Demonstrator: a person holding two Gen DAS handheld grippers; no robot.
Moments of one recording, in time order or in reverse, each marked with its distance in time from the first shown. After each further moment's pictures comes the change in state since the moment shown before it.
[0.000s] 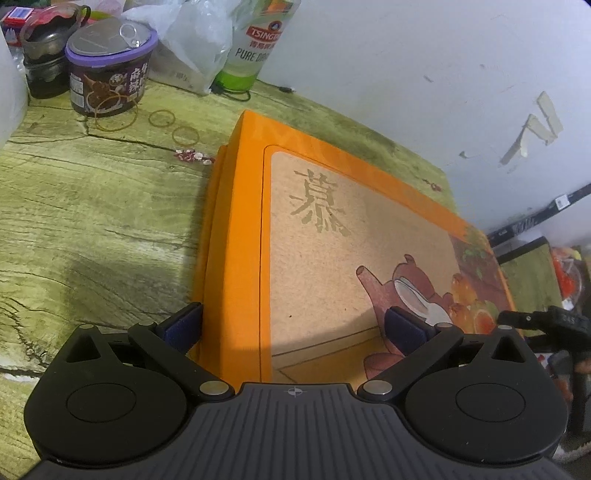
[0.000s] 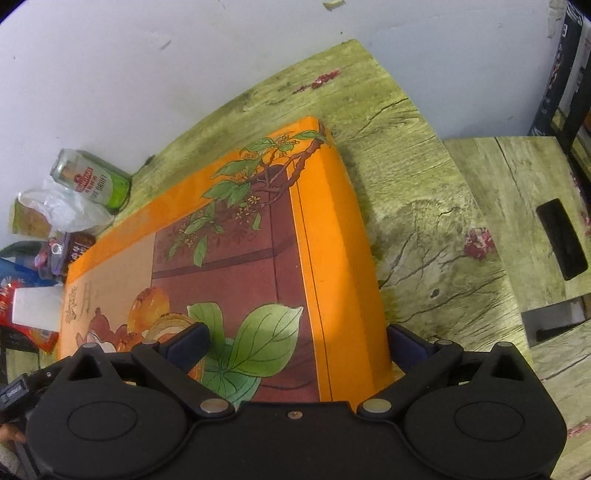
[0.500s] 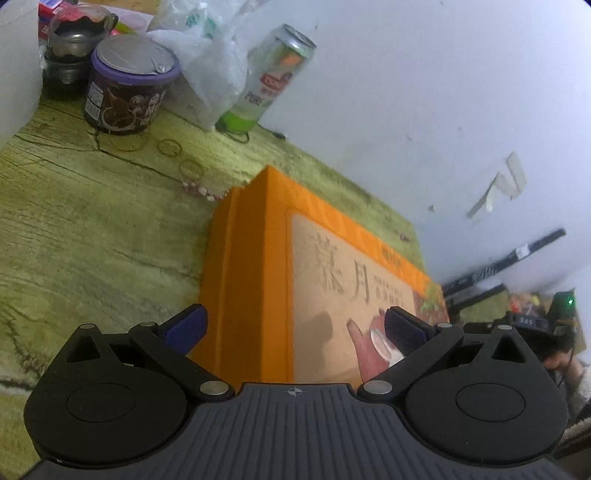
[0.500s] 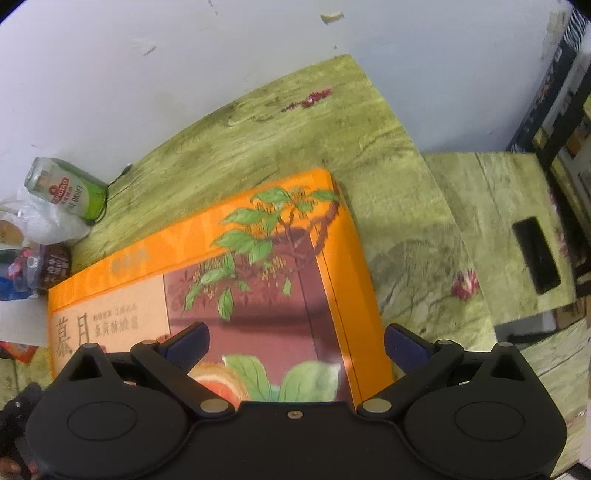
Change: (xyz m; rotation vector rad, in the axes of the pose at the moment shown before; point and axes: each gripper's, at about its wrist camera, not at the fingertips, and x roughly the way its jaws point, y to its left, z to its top) left arm -0.019 0.041 0.000 -0.088 -0.158 -0.150; right arm 0.001 0.027 0.033 -0.008 0.006 -0.114
